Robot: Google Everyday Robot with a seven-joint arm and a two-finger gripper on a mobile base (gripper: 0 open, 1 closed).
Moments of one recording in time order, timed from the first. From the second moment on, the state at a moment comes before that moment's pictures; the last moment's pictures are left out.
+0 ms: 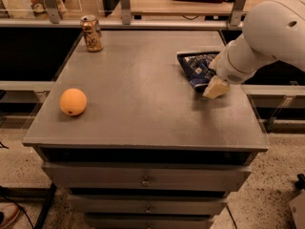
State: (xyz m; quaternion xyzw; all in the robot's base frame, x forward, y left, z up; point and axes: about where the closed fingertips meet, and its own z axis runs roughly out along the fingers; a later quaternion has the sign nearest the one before) arm 0.609 -0.184 0.845 -0.60 0.75 -0.08 0.26
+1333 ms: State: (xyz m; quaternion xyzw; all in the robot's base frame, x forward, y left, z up) arm 0.612 -0.185 0.842 -0.59 0.76 -0.07 0.27
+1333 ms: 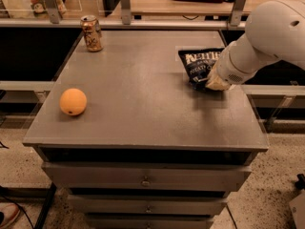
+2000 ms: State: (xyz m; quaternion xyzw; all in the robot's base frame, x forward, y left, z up) arm 0.590 -0.138 0.848 -0.66 0.70 -0.04 0.27
